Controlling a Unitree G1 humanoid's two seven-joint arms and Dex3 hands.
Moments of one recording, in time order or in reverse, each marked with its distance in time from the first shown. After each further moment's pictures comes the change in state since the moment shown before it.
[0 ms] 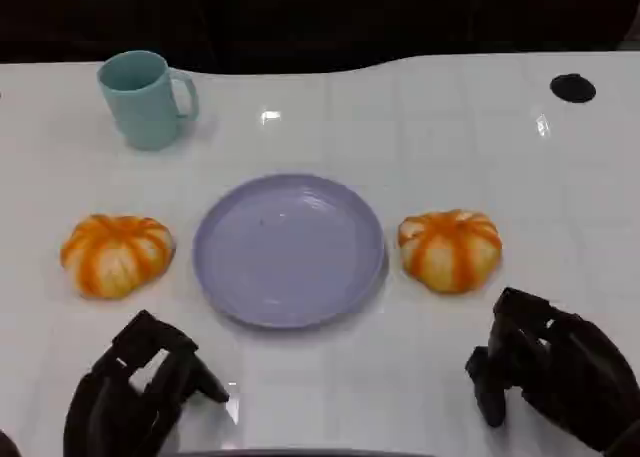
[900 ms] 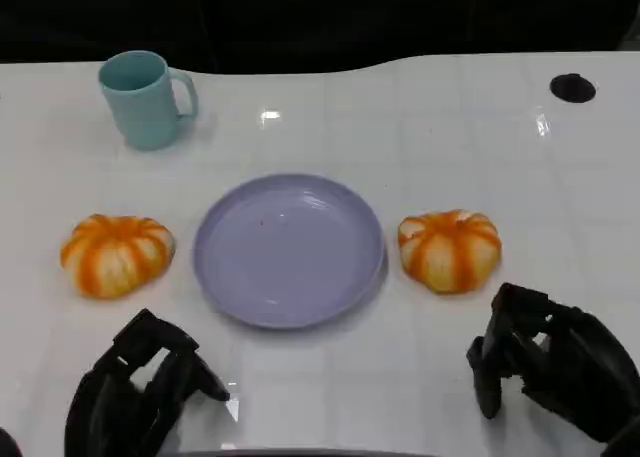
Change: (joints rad) left arm -0.005 0.001 -0.001 0.001 0.001 0.006 0.003; right arm -0.014 -0.014 0.015 -0.003 -0.053 -0.116 0.007
